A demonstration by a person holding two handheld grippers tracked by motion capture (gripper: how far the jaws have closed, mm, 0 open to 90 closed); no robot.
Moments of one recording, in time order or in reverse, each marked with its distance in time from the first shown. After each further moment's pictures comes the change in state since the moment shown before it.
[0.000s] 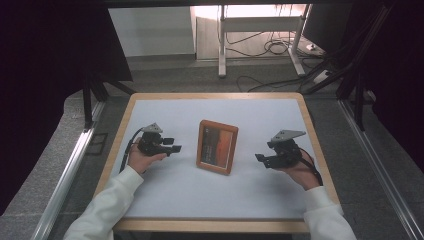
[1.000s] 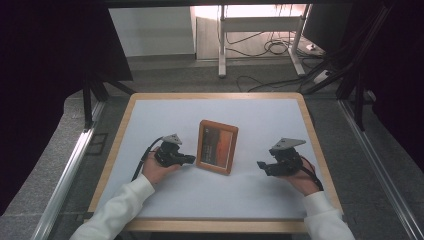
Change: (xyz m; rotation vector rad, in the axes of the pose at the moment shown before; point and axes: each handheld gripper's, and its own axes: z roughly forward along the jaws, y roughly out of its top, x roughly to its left) left arm -0.057 0.004 0.034 0.135 -0.118 0.065; right arm 0.005 -0.023 0.004 0.027 -0.016 0.007
